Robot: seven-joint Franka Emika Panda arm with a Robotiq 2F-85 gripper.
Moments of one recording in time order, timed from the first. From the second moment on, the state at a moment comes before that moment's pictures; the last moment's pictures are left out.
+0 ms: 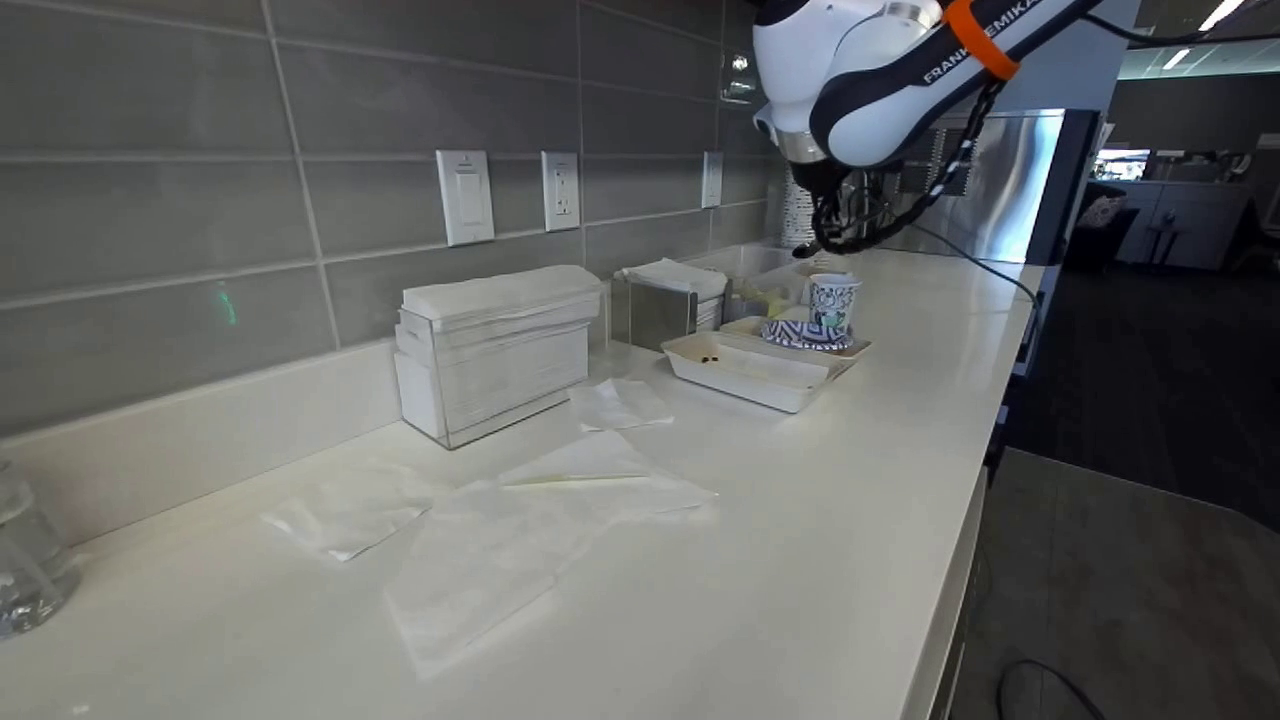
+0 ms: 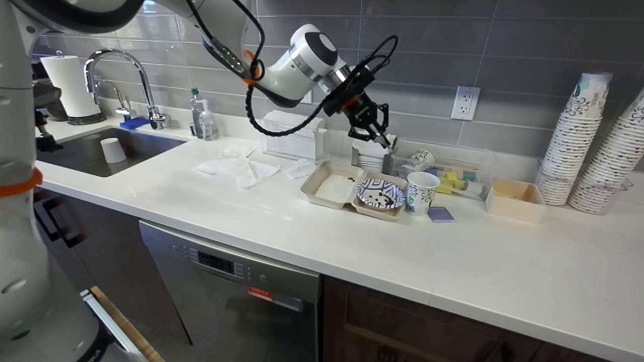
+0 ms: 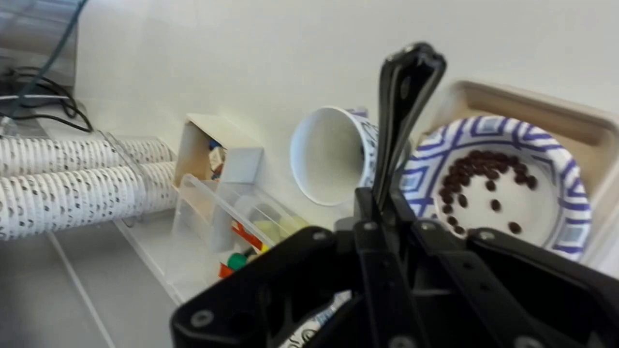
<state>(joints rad) -0.09 0.29 -0.05 -1.74 -0.89 2.18 -0.16</state>
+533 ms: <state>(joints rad) -0.14 0.33 -0.03 -1.82 -0.40 2.26 -0.36</state>
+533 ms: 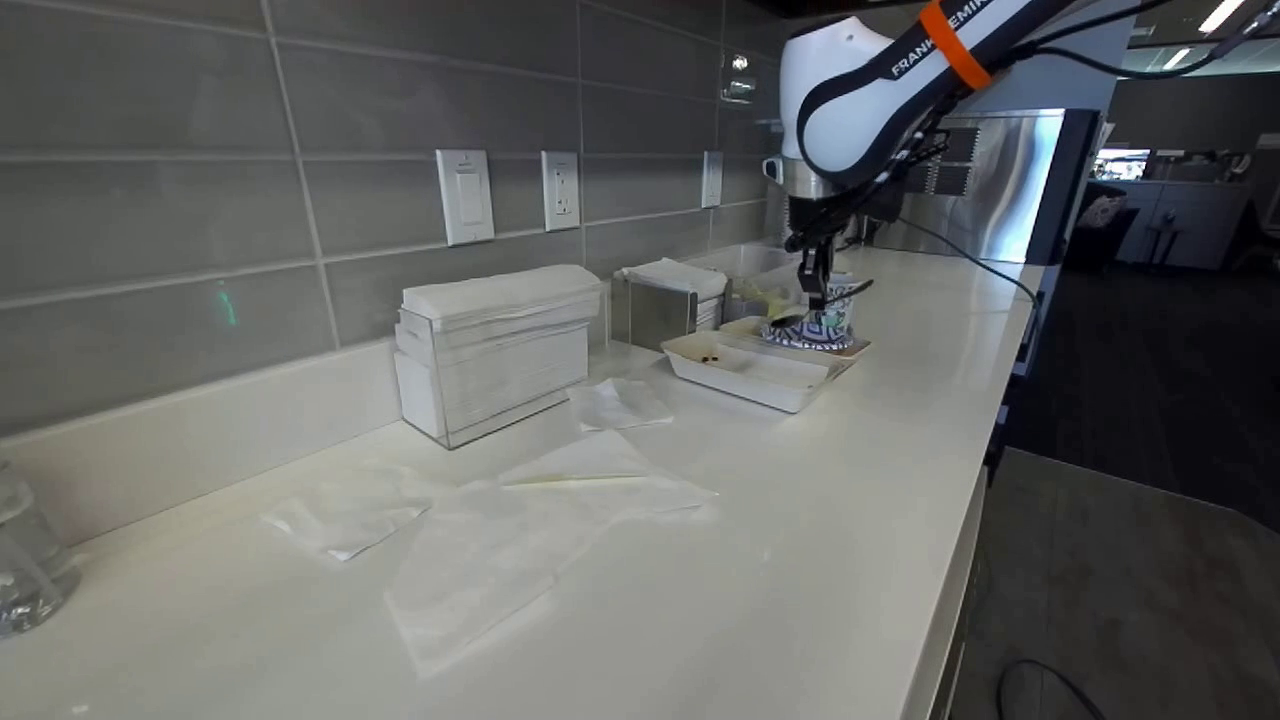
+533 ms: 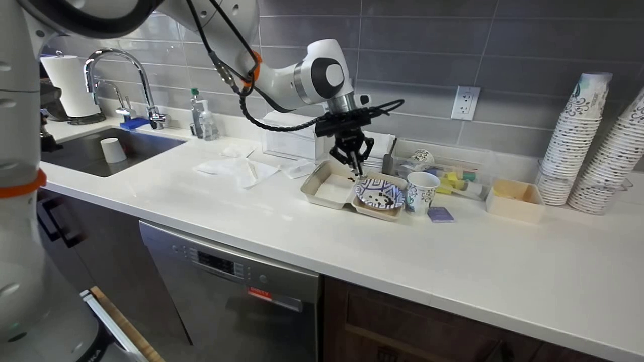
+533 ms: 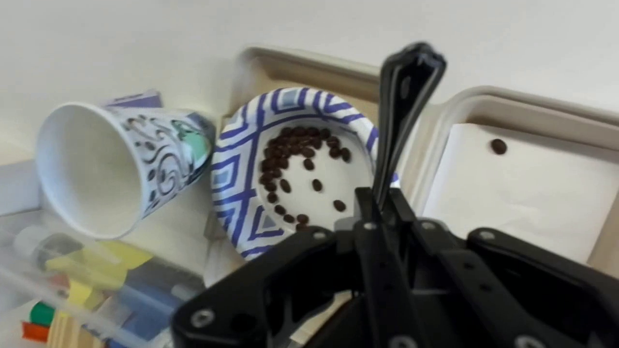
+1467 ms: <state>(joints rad) -0.28 0.38 0.00 -1.82 0.25 2.48 -0.46</state>
